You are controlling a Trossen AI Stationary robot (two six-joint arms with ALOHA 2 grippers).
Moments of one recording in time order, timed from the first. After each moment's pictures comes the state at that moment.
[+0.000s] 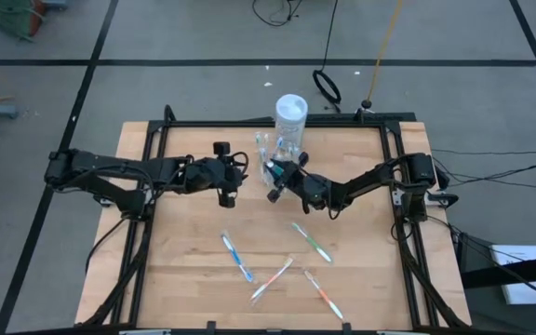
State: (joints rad) left arm -0.01 1.27 1.00 -0.35 -0.45 0.42; right arm -0.03 1.89 0.82 1.08 0.66 -0.14
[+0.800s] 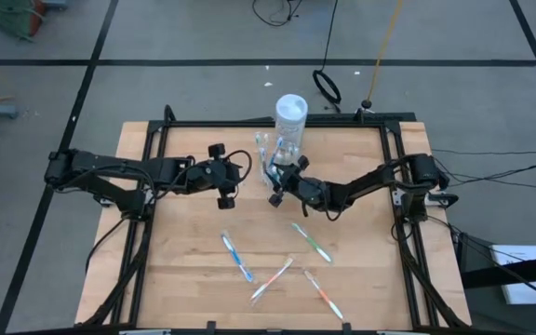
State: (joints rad) left arm -0.01 1.27 1.00 -0.44 -0.44 0.20; right arm -0.01 1.88 0.82 0.90 0.65 -0.09
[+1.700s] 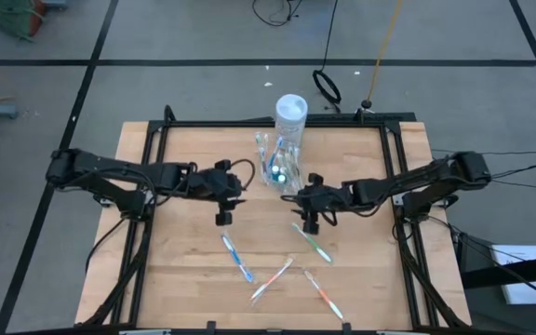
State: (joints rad) left arm -0.06 1.29 1.00 -0.46 -0.18 0.04; right arm 0.10 1.45 0.82 -0.08 0.23 0.10
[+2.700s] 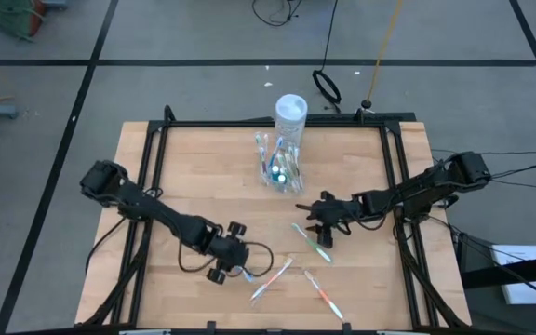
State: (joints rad) left arm -0.43 1.68 1.00 -0.39 -0.06 -0.01; right arm 0.16 1.46 0.51 0.18 0.08 0.34
